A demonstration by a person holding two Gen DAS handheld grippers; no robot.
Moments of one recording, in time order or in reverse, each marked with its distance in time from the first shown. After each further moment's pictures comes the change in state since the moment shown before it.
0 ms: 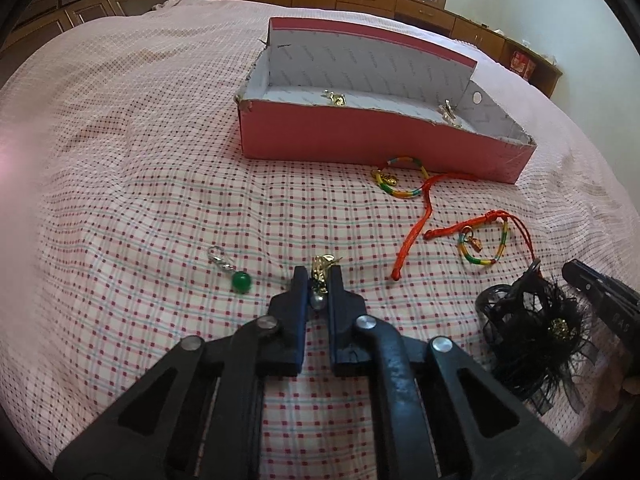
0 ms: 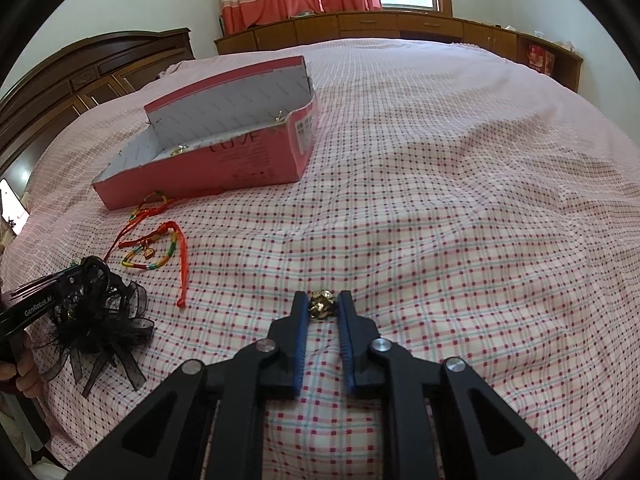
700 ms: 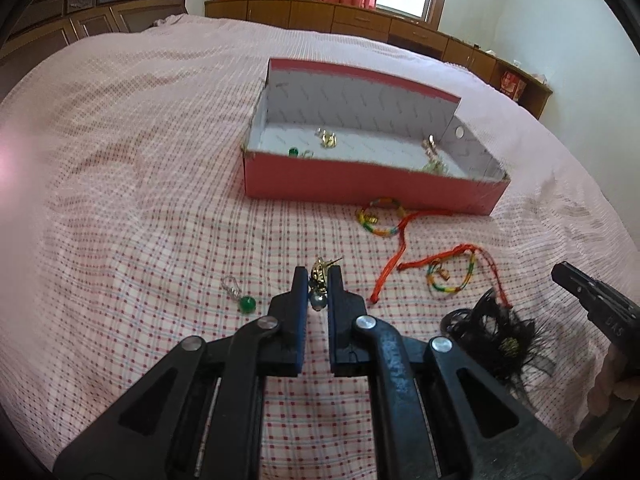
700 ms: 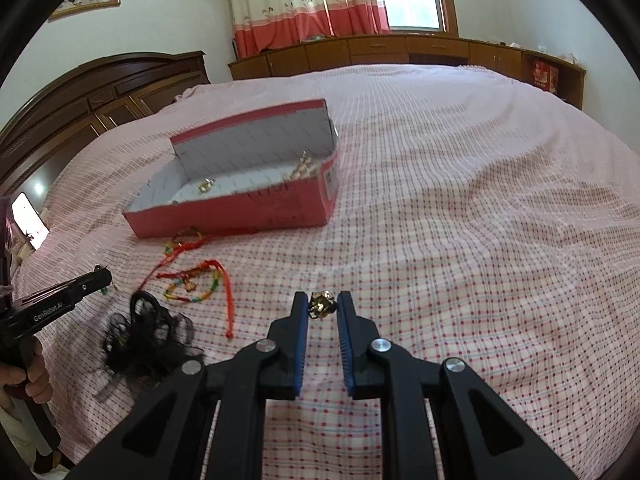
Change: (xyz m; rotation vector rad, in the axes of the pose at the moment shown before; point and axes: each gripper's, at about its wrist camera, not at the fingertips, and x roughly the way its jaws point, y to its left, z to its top) left arm -0.037 -0.003 0.015 -0.008 -0.080 -0.032; right arm -0.030 0.012 0.019 -0.010 -0.099 0.056
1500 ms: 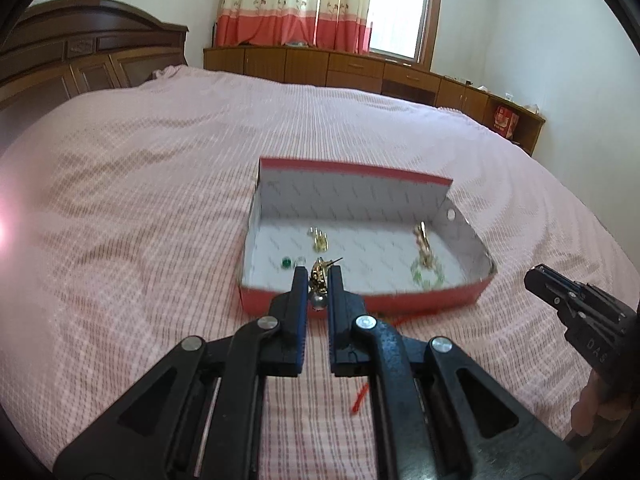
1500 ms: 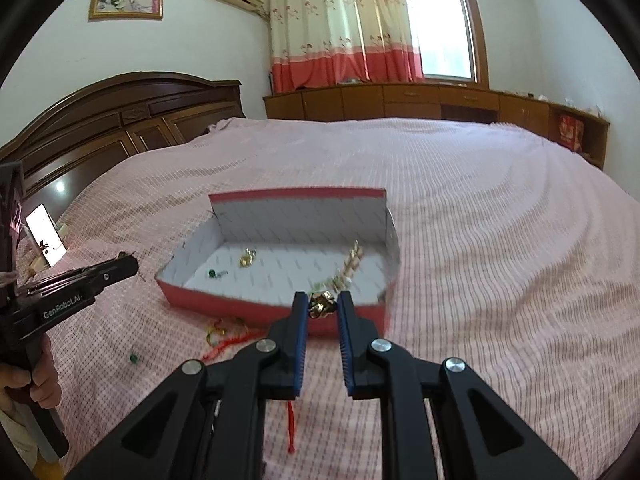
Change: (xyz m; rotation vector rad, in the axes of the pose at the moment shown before) left arm -0.013 -0.012 0.073 0.033 -0.172 0.009; right arm 0.007 0.049 0.070 -0.113 -0.160 0.058
